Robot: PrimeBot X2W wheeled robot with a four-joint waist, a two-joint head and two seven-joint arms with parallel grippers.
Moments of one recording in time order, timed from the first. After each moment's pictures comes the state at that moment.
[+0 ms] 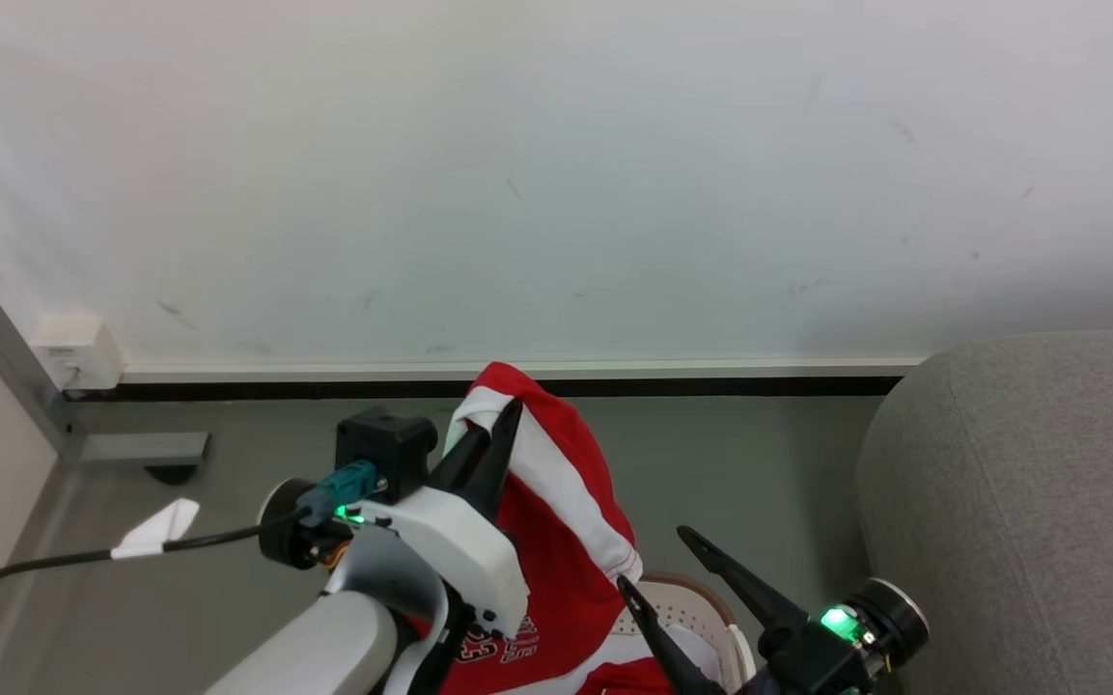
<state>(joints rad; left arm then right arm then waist) -0.50 0.37 -0.77 0.00 -0.64 0.34 0.03 -0.20 -0.07 0.56 0.26 0.13 0.13 -0.26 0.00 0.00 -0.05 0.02</state>
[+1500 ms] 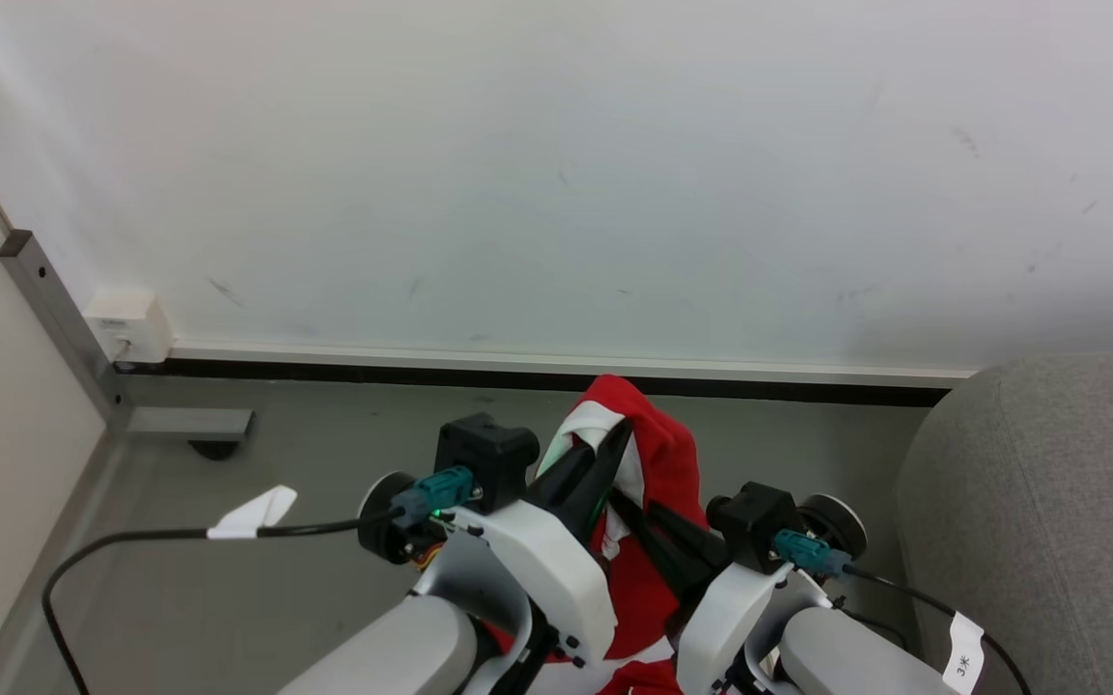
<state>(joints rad) -0.55 0.28 -0.86 0.02 -0.66 0.28 0.04 -0.63 -0.05 0.93 0.72 0.62 0.13 -0.26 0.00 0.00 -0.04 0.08</state>
